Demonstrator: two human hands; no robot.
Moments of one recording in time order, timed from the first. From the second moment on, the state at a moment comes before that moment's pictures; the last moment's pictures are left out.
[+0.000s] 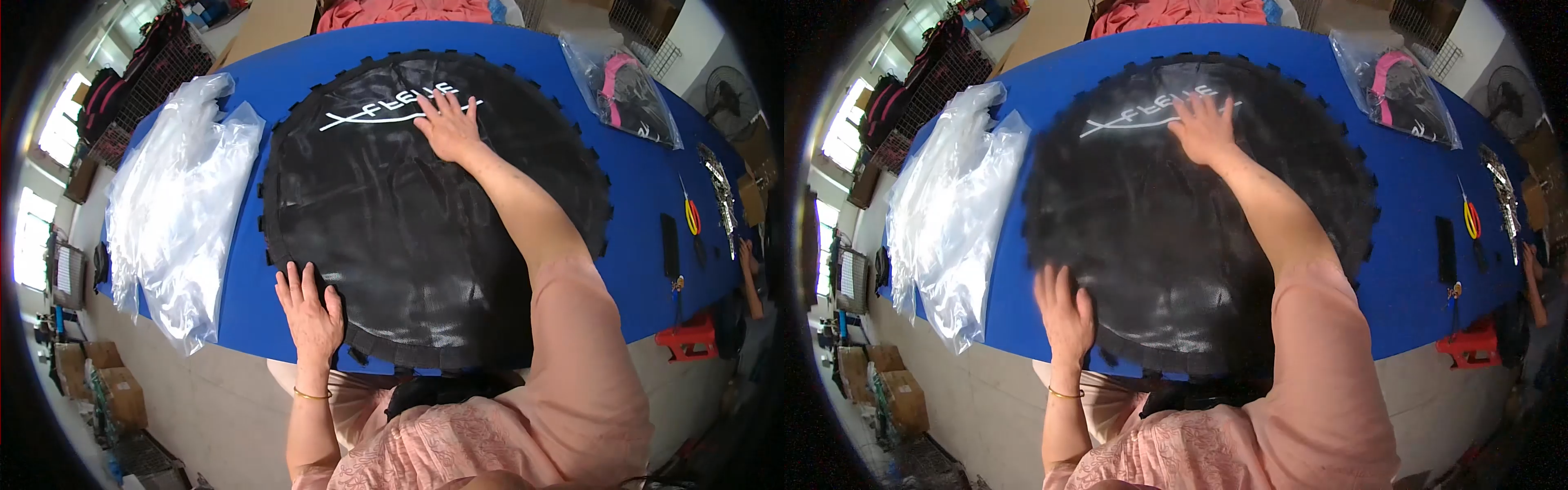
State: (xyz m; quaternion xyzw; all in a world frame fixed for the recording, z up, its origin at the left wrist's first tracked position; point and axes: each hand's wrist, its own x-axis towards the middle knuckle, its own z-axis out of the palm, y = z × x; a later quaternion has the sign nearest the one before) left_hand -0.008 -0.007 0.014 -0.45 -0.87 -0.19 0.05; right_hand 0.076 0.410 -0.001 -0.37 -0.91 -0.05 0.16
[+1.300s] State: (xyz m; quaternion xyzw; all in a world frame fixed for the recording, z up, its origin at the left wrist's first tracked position) left_hand -0.010 -0.008 0.010 -0.45 -0.87 -0.19 0.06; right_hand 0.224 0.339 0.003 -0.36 -0.92 -0.03 0.13
